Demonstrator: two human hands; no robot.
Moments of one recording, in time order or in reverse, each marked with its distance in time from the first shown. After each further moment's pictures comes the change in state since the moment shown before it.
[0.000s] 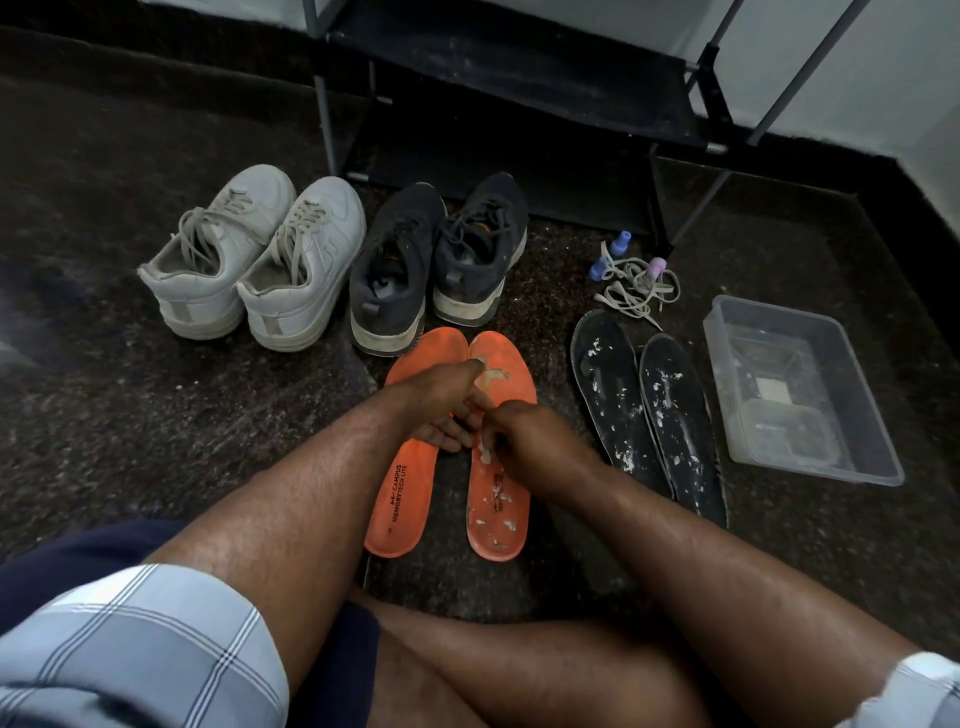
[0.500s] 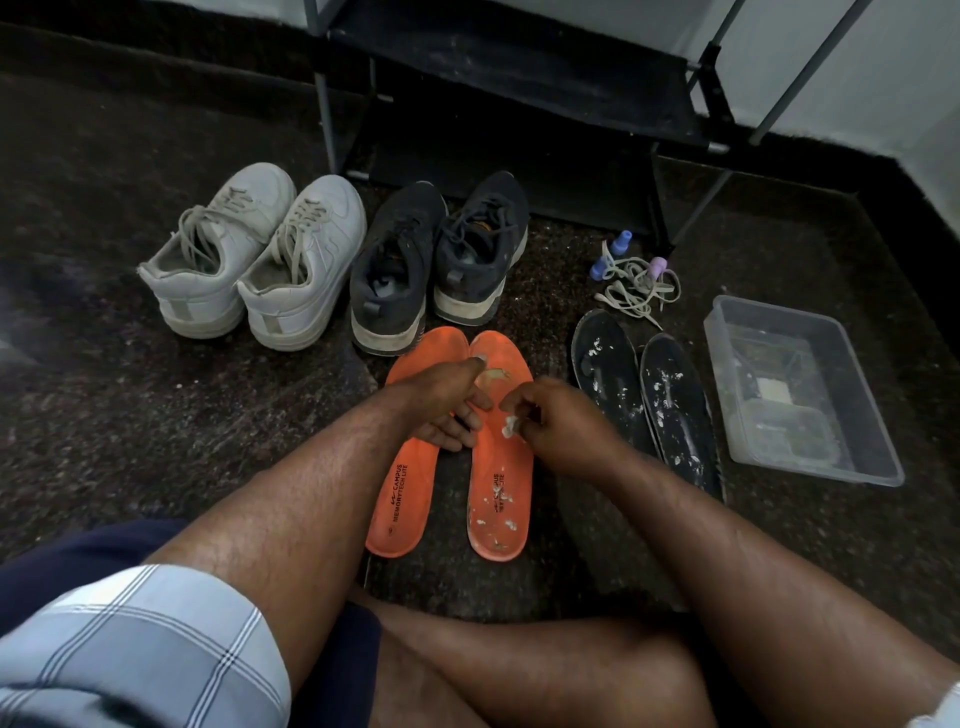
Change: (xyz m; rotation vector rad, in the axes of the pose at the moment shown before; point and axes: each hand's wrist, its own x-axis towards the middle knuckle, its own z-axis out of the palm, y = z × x) left_hand 0.003 -0.001 -0.002 0.020 0.017 0.006; right_hand 0.001 0.021 -0.019 0.120 0.134 0.117
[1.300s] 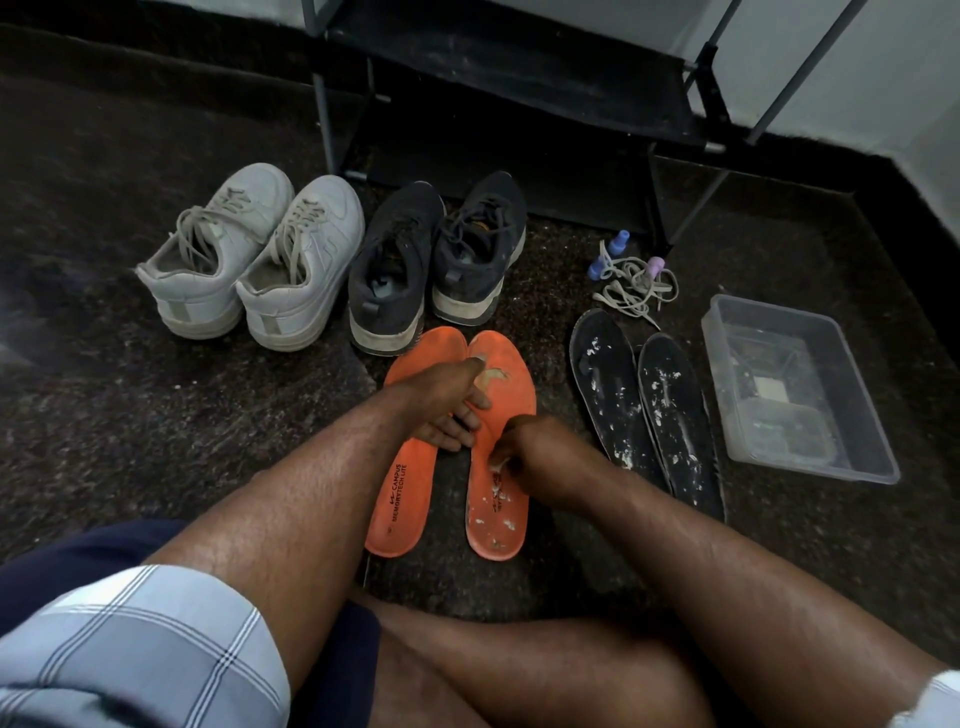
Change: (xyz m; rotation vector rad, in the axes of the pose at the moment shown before) left_hand -0.002 0.001 0.002 -0.018 0.001 -0.011; right_hand -0.007 -0.002 0.022 -0.306 -0.322 -0.090
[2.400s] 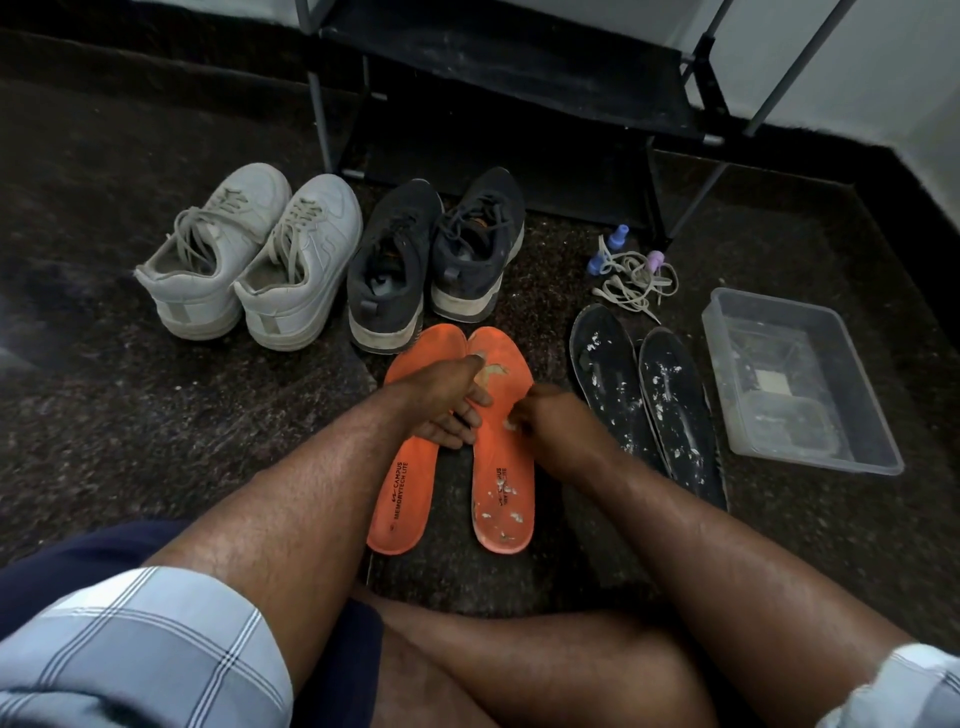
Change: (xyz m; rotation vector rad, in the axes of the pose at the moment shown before) left_hand -0.001 -0.001 0.001 -0.002 0.005 0.001; right_hand 0.009 0.020 0.000 0.033 0.217 0.095
